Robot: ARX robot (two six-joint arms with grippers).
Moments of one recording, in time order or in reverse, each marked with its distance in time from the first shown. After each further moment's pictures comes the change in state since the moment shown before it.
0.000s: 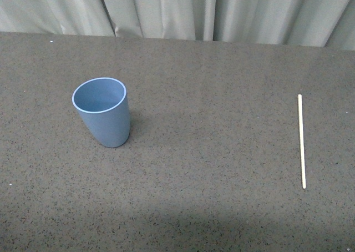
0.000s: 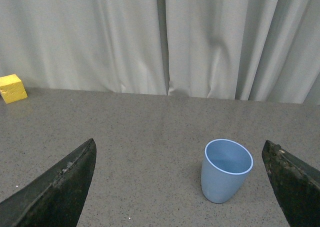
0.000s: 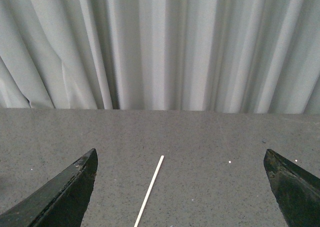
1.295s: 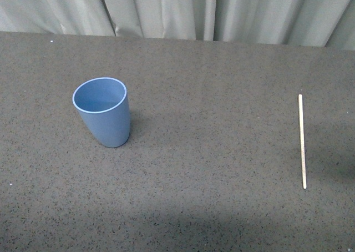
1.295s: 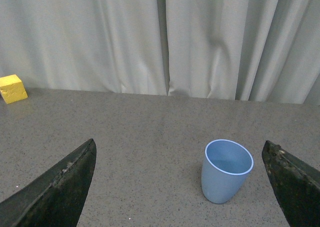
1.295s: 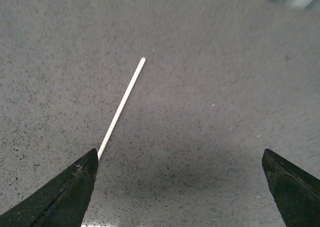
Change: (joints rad) left arm 0.000 0.000 0.000 0.000 0.000 0.000; right arm -0.001 1.383 0.504 0.209 0.066 -0.141
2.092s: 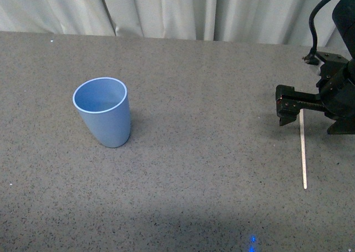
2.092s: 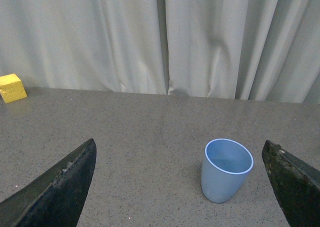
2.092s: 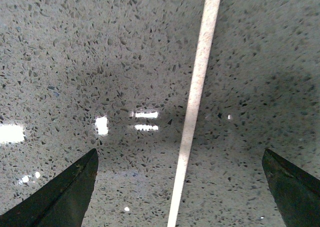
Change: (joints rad) left arm 0.000 0.000 0.000 0.000 0.000 0.000; right arm 0.101 0.798 0.737 -0.537 -0.067 0.398
